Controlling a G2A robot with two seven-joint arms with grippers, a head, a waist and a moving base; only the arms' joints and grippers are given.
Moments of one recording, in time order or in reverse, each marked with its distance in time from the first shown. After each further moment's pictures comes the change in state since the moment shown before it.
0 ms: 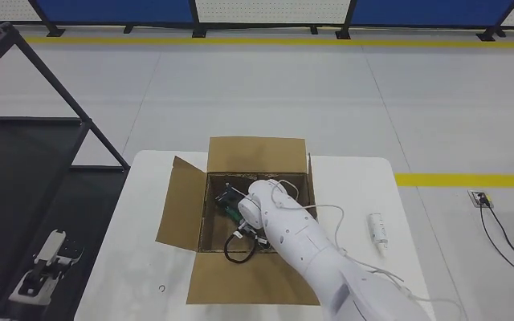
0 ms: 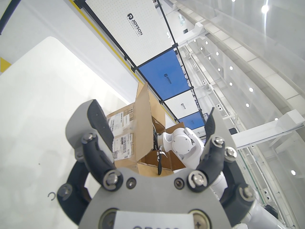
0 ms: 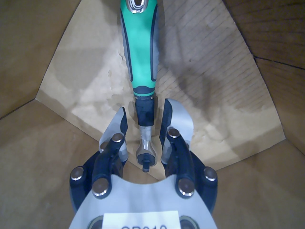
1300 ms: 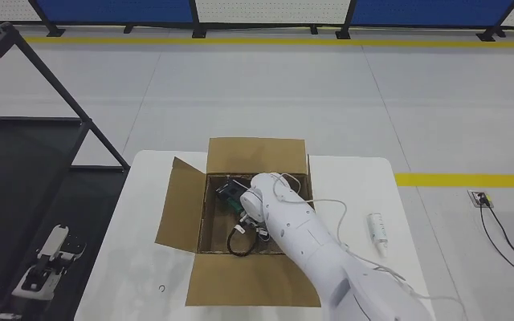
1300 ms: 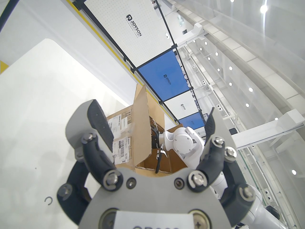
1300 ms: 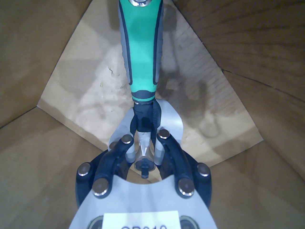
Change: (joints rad) left arm -0.027 0.006 0.023 -0.007 0.018 0.019 0.010; right arm 0.046 -0.010 0.046 0.040 -0.035 -0.054 -0.012
